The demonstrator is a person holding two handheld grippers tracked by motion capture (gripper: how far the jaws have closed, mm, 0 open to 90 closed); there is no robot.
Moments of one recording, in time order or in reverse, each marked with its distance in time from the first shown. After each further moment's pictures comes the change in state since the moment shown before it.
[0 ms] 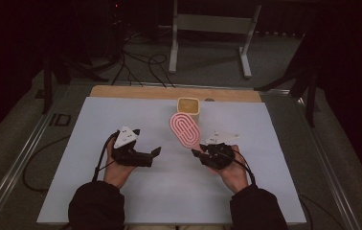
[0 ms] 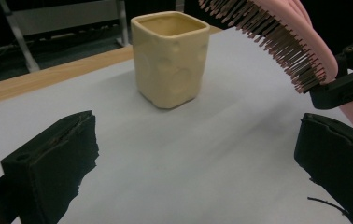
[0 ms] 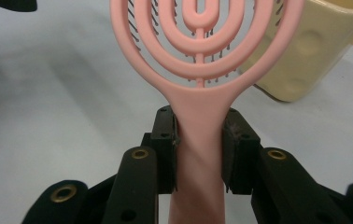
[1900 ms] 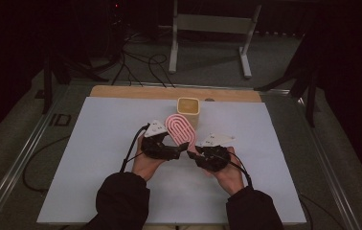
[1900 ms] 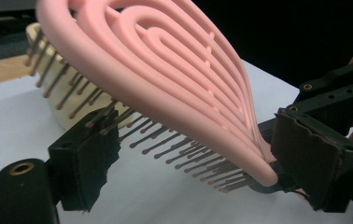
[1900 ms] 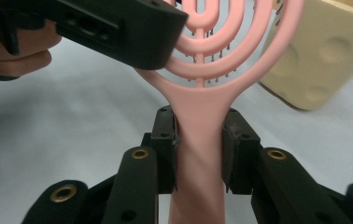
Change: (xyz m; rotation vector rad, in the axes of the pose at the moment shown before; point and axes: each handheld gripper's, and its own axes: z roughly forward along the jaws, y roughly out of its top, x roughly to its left) left arm -0.039 0.031 0.058 0.029 -0.158 -0.070; right arm 0.012 0.001 0.006 -0.017 0.022 0.000
